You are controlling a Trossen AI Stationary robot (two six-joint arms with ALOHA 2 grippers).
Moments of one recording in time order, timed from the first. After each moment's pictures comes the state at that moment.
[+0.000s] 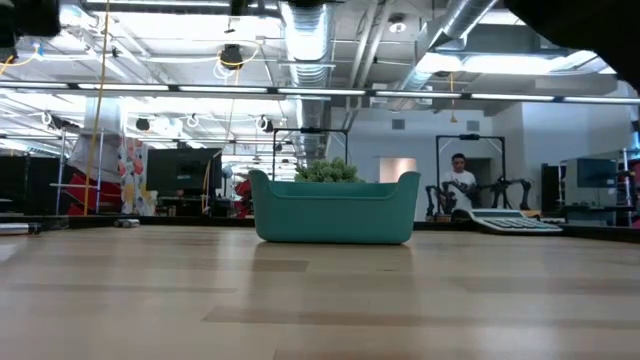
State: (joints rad) left arm -0.94 0.88 0.82 -0.60 -1.24 -0.49; right arm 0.35 2.67 2.34 0.28 -0.03 0.10
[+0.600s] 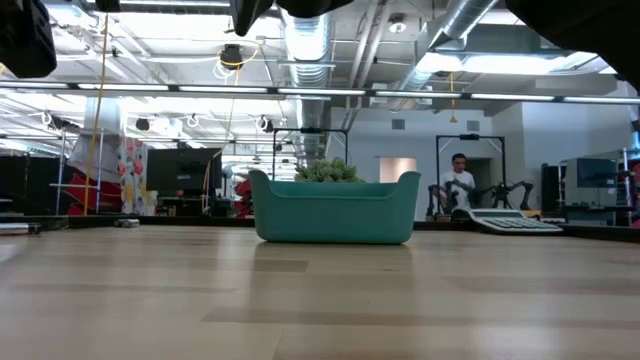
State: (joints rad) left arm -0.95 0.88 0.82 -0.66 -1.24 -0.58; right arm 0.37 2.69 2.33 0.21 -0.03 0.13
